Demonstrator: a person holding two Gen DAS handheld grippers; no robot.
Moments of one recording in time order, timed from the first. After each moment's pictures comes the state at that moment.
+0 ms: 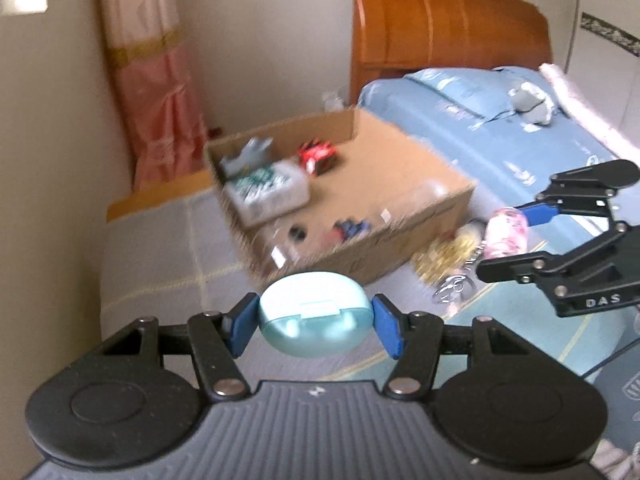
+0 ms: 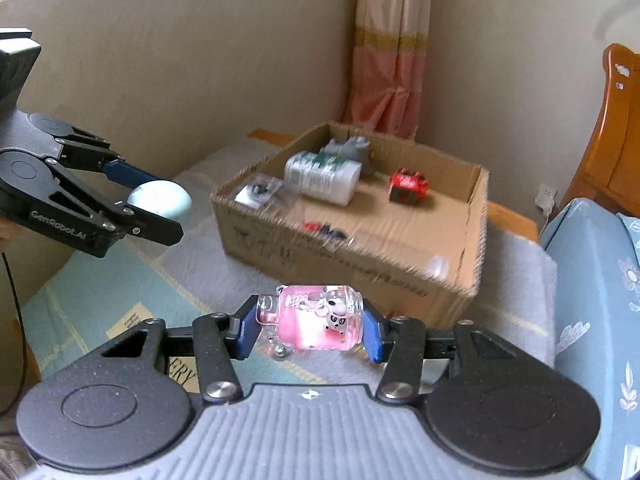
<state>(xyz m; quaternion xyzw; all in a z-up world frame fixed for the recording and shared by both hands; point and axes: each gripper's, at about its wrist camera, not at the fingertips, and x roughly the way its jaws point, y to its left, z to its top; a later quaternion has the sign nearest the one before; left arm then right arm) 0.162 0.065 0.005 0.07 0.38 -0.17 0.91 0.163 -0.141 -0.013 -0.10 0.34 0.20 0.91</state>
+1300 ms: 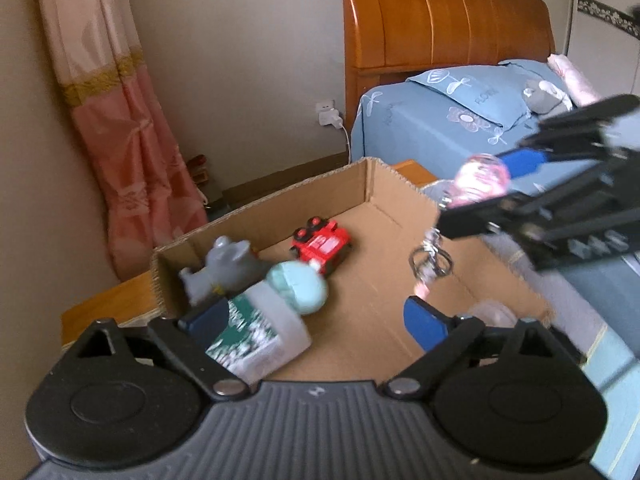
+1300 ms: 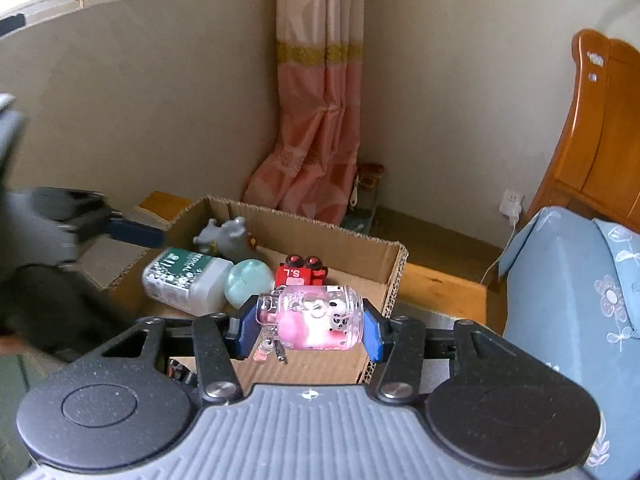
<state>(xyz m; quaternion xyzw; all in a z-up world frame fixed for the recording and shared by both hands) 0.321 0.015 -0.008 0.11 0.38 -0.18 0.90 0.332 -0.181 0.012 -0.07 0.37 0.14 0.92</state>
